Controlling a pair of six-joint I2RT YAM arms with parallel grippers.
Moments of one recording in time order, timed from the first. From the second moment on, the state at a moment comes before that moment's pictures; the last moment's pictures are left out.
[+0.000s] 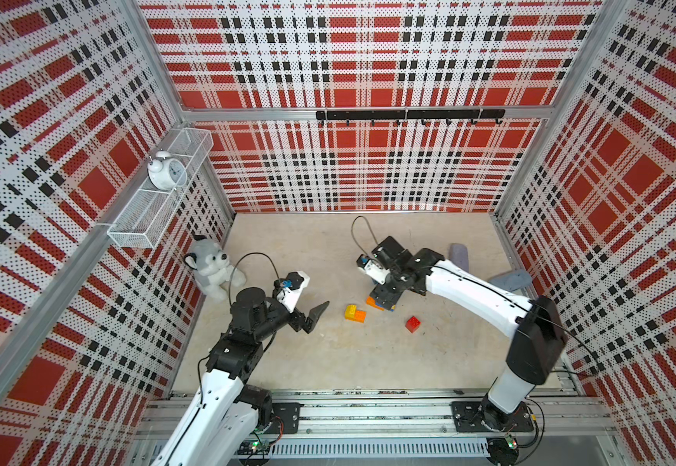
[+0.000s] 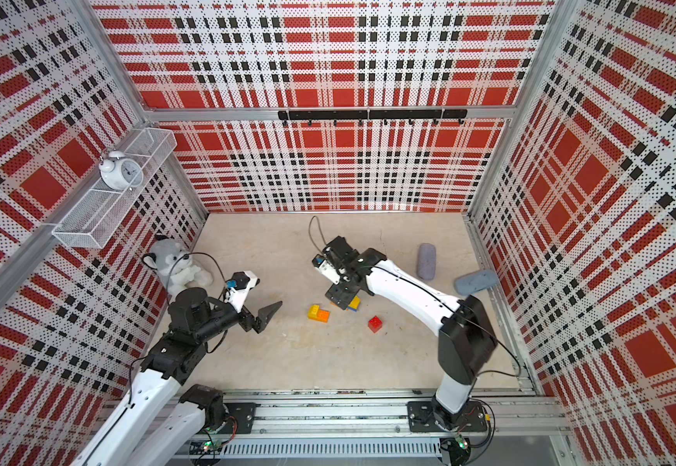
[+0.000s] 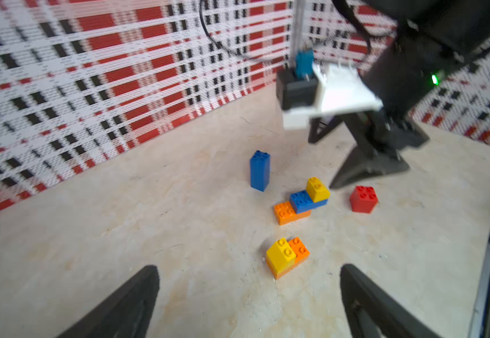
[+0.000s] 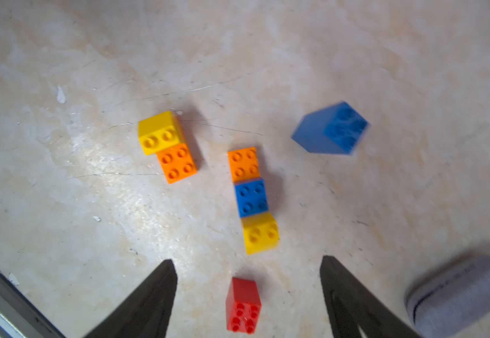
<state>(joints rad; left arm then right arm) -0.31 0.70 0.58 -0.24 0.47 0.28 0.71 1.63 1.42 -0.87 0.08 -0.21</state>
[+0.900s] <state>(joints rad) -0.77 1.60 1.12 -0.69 0.02 0.99 0.37 0.93 0.69 -0.50 -0.13 0.25</state>
